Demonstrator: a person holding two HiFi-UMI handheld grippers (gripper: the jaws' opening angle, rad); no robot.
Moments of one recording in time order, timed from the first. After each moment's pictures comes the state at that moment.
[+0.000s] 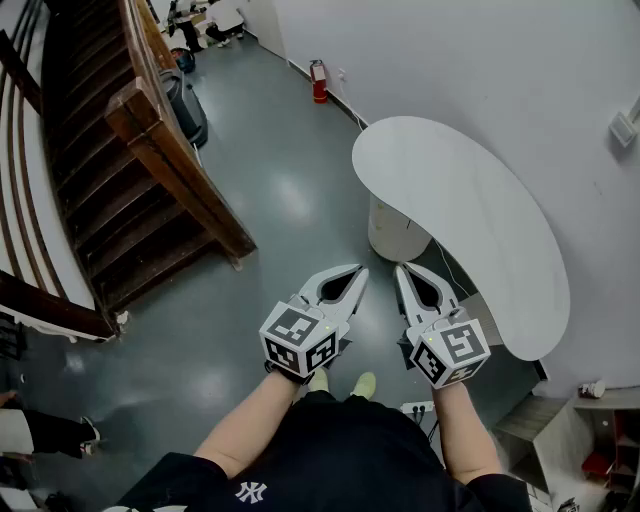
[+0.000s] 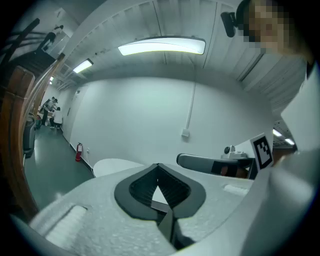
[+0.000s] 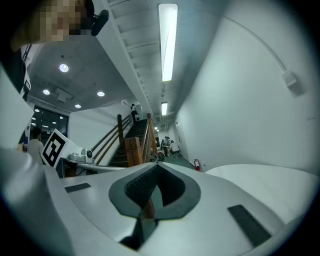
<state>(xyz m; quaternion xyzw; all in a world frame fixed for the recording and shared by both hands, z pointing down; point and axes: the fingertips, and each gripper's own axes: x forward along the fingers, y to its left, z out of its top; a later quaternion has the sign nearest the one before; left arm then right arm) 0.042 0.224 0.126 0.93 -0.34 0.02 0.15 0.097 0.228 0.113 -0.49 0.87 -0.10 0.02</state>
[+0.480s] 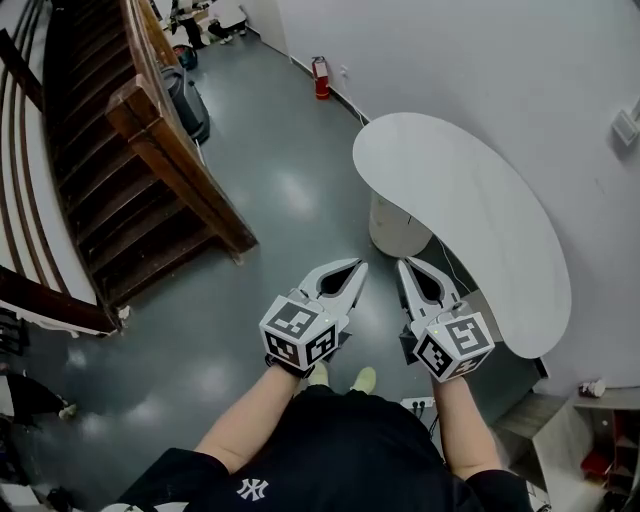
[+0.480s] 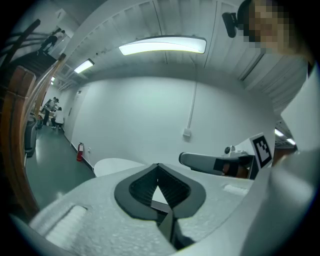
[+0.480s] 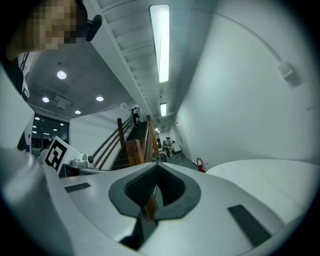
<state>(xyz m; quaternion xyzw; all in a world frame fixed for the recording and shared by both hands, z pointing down) 0.045 0.223 0.129 0.92 -0.35 0.02 0.15 0.104 0.229 0.113 -0.48 0.87 -0.12 0.04</state>
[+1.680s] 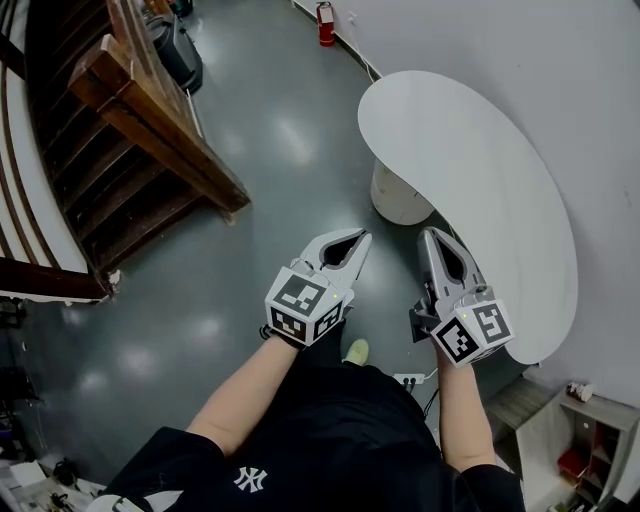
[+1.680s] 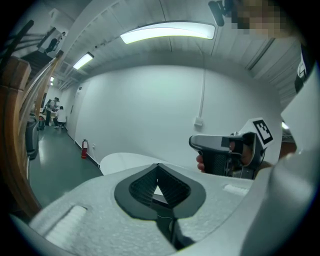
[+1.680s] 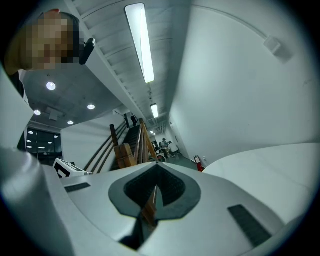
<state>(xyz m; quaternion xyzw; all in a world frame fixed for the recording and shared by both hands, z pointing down) 0.058 0.118 0.197 0.92 -0.37 0.07 0.15 0.142 0.125 0.150 -0.48 0.86 -0.17 0.08</state>
